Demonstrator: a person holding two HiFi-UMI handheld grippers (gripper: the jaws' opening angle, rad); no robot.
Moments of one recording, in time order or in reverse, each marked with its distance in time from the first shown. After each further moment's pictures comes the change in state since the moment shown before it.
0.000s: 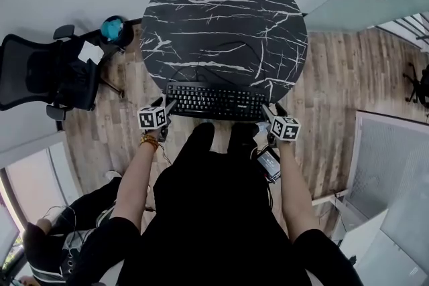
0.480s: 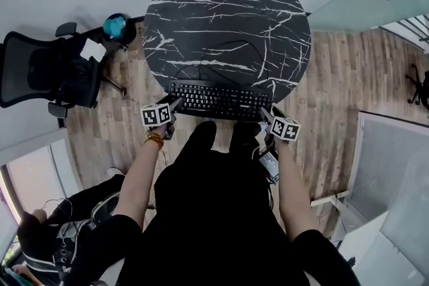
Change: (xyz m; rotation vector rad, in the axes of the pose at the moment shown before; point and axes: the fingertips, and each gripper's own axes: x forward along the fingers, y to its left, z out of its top) left arm 0.010 -0.011 -0.001 -0.095 -0.008 -0.036; right arm 0.011 0.005 -0.030 0.158 0.057 0.045
